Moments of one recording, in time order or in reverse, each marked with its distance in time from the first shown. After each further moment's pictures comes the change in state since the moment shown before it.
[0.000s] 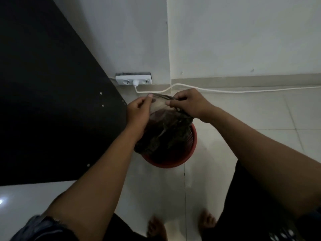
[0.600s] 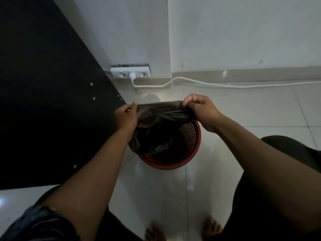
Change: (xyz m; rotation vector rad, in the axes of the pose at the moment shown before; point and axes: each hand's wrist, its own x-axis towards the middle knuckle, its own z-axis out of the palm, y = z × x) left_hand 0.043 -0.082 -0.007 0.157 0.189 -0.068; right_hand 0.007 0.083 0.019 0.434 0.121 0.117
